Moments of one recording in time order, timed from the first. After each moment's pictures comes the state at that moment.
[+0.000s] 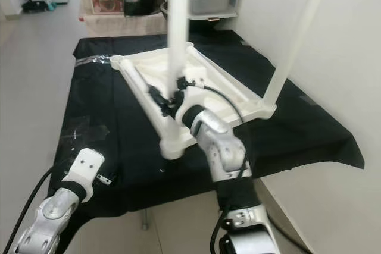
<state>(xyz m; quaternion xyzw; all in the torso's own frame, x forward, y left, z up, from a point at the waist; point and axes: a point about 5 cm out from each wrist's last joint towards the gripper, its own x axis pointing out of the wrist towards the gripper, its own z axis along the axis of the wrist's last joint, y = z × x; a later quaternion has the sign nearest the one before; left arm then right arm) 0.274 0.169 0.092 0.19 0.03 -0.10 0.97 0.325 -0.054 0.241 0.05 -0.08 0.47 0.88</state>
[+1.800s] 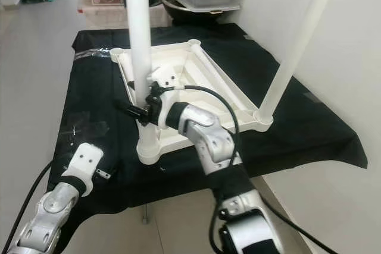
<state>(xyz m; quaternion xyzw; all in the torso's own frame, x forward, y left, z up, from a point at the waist) 0.276 0.170 0.091 0.19 0.03 -0.10 0.98 0.344 -0.040 0.223 0.02 -0.04 0.45 0.89</state>
